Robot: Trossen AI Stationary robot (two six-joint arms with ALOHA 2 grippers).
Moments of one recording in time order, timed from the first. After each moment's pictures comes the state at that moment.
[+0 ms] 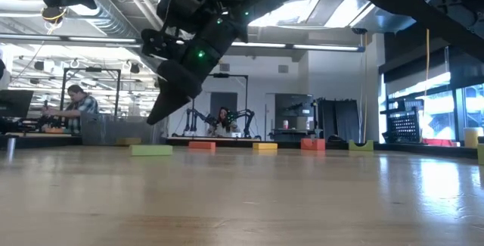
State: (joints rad) left arm 0.04 0.70 1.04 -1.09 -0.05 -0.76; right arm -0.06 2.46 2.12 -0.58 -0.03 -0.32
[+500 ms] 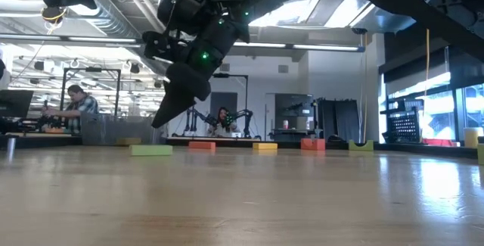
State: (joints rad) left arm 0.04 0.70 1.04 -1.09 -0.05 -0.76; right arm -0.06 2.46 2.12 -0.62 -0.07 -0.40
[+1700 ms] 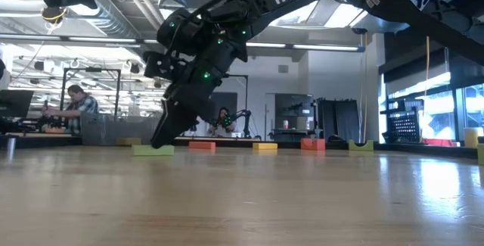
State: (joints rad) left arm 0.04 0.70 1.04 -1.09 -0.05 -0.76; right arm -0.08 2.52 2.11 -0.61 -0.18 -0.50
